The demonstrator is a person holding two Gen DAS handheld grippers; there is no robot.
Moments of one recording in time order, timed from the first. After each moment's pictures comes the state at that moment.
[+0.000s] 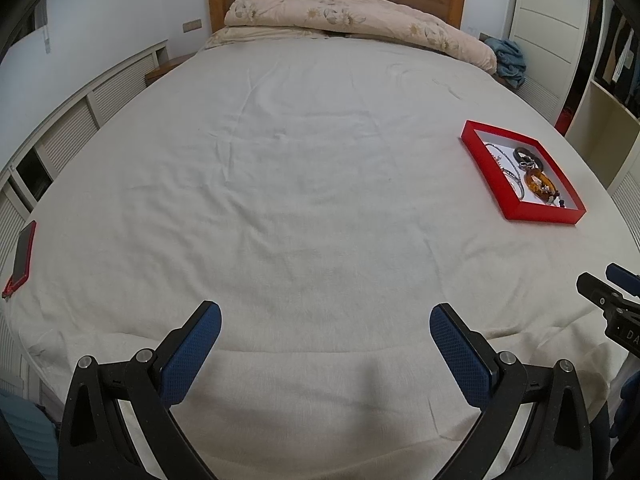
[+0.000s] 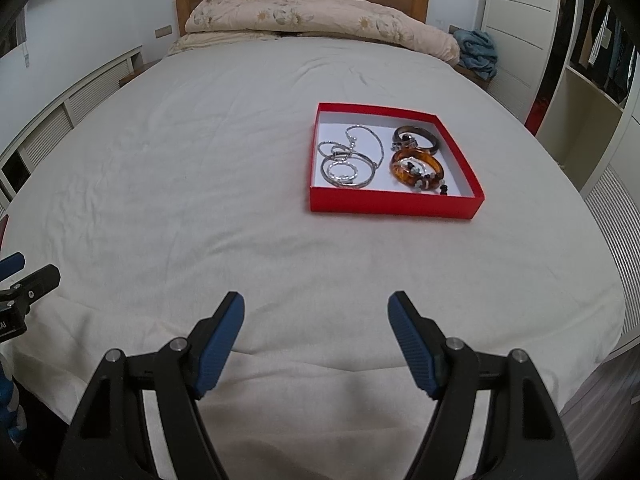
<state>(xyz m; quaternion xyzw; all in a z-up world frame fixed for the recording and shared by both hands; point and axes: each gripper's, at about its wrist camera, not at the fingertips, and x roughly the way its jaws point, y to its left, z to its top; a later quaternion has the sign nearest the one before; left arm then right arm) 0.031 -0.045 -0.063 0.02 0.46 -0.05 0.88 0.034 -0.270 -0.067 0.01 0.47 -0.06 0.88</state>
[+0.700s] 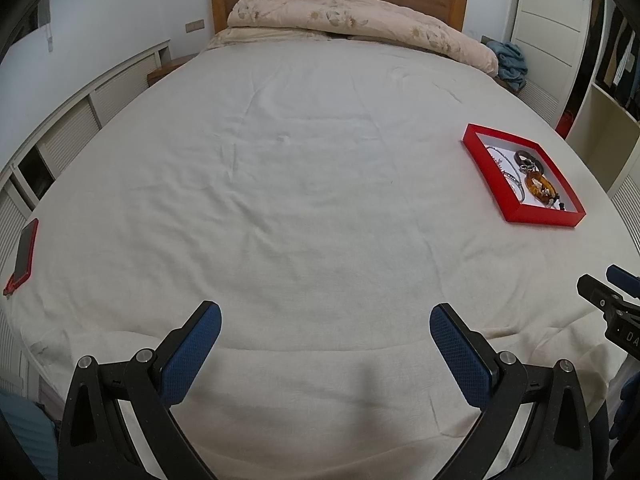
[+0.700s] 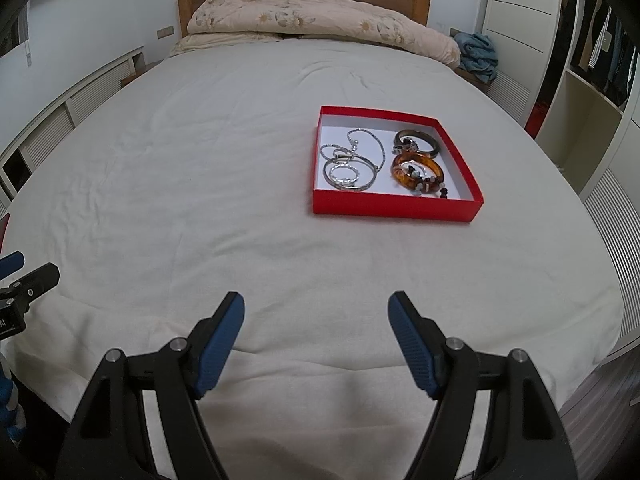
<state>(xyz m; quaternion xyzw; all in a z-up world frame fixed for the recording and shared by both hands) 0.028 -0.043 -0.060 0.02 0.46 -0.05 0.88 0.032 -0.267 -0.063 0.01 0.47 -0.05 0.88</state>
